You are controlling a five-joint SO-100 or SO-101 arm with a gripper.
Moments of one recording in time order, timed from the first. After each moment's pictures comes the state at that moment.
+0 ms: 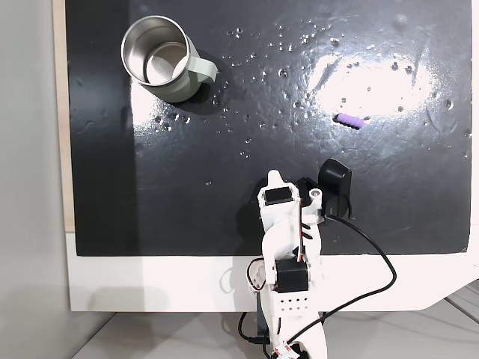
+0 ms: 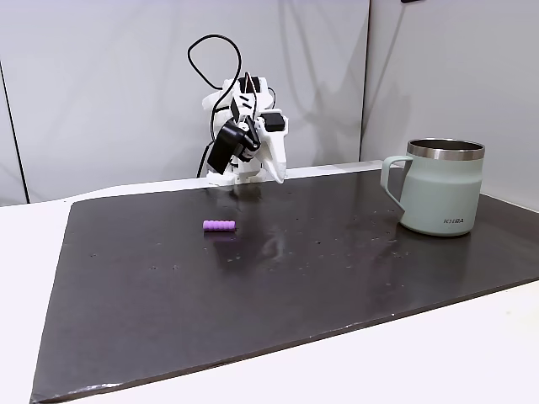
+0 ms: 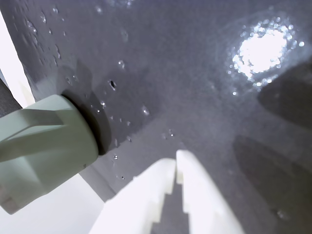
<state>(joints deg) -4.7 189.6 173.2 59.6 -4.9</state>
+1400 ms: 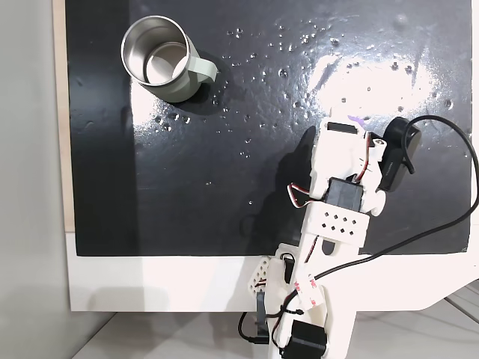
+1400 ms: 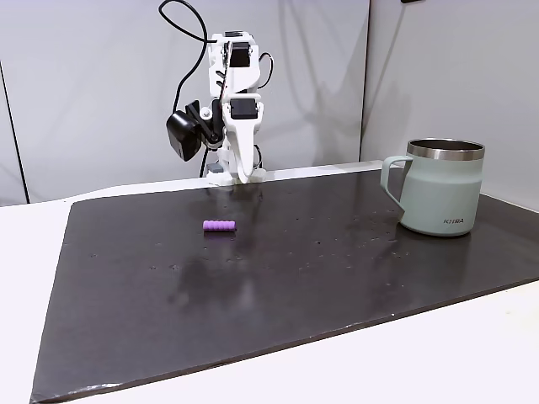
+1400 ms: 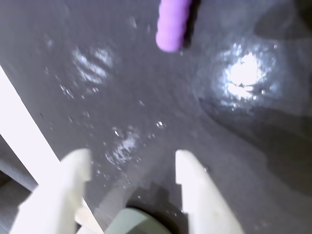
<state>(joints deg) 15.4 117.8 125.9 47.5 -5.4</state>
